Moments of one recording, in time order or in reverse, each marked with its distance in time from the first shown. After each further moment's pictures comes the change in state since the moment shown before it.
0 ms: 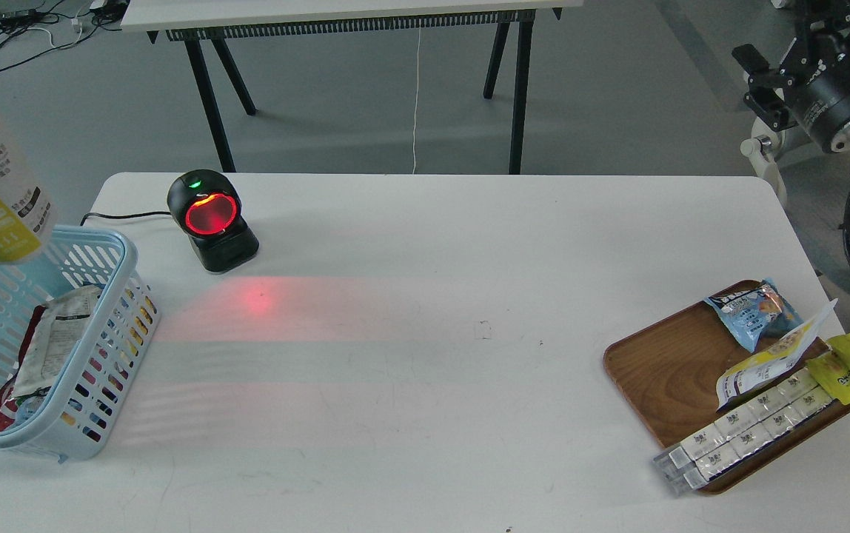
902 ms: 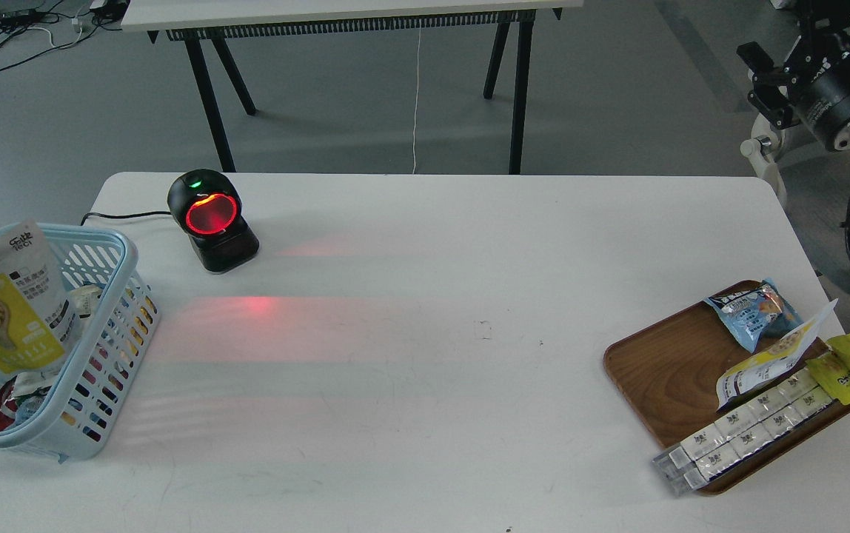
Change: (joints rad) left arm 0.000 -0.060 0.291 -0.018 -0.011 0.136 0.000; right arm -0.003 0.003 0.009 -0.010 -0.001 0.000 0.000
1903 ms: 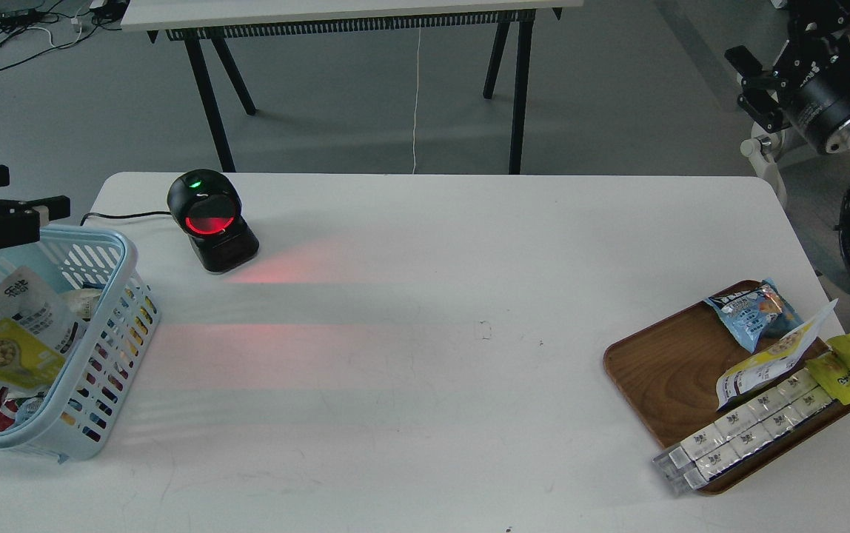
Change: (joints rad) left arm -0.008 -0.136 -0.155 0.051 -0.286 0.049 0.000; right arm 0.003 0.003 -0.005 0.027 -0.014 0.006 0.000
